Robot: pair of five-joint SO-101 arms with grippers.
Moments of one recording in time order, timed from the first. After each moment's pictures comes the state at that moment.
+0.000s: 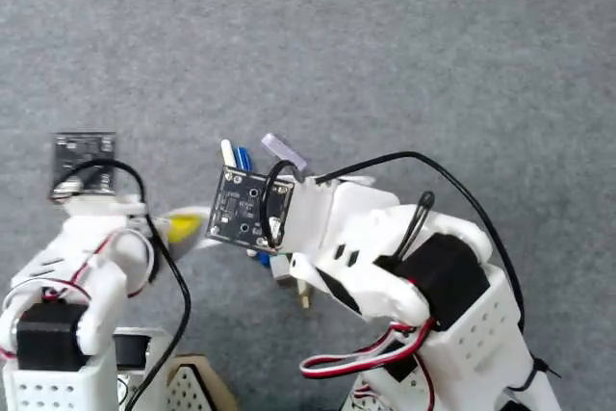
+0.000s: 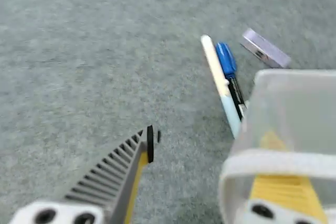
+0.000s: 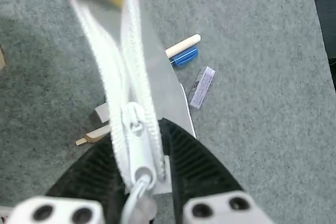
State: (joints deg) left arm -3.1 -73.3 42.7 88.2 -0.8; right arm -39.7 -45.6 12.3 94.2 39.7
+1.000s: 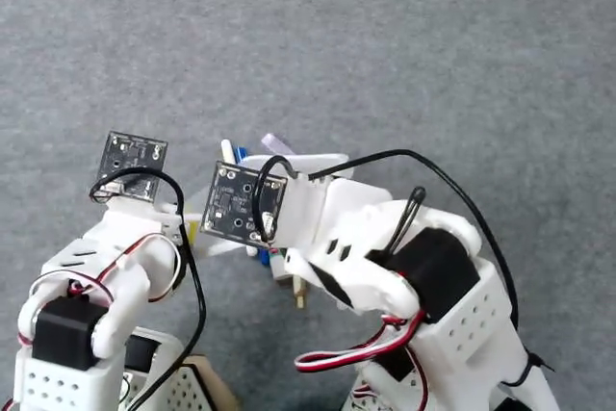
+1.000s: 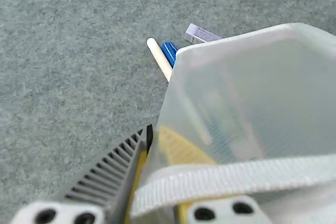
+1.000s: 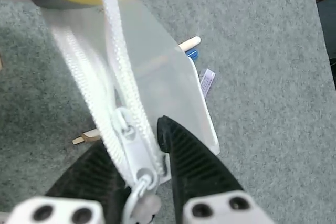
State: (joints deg) left arm 6.3 -73.4 45.3 83.5 -0.8; right arm -39.7 -45.3 13.0 92.6 39.7
